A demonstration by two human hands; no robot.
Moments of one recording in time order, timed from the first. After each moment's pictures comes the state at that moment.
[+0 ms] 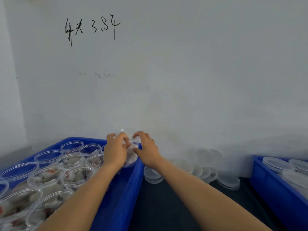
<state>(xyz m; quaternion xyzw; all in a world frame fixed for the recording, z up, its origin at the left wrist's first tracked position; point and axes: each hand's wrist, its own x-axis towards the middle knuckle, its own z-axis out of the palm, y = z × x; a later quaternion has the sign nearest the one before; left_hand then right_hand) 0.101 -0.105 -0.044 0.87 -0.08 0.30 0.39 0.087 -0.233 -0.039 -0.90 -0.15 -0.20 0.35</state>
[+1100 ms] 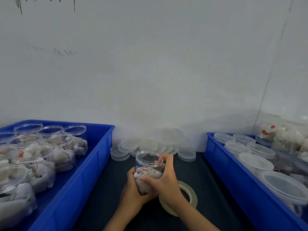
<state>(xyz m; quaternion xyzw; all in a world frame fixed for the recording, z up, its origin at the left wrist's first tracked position) -0.031 -0.234 -0.196 0.80 -0.16 -0.01 0.58 -0.077 -0.355 -0.152 -0.76 -0.05 -0.25 0.60</state>
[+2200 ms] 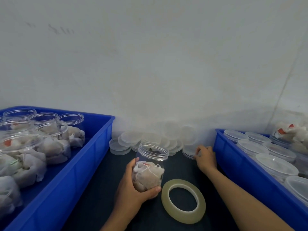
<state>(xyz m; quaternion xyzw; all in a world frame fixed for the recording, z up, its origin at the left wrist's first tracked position) -0.030 -0.233 -0.203 0.72 -0.18 0.03 0.67 0.020 -0.523 -0.168 -0.92 0.26 -0.22 0.21</state>
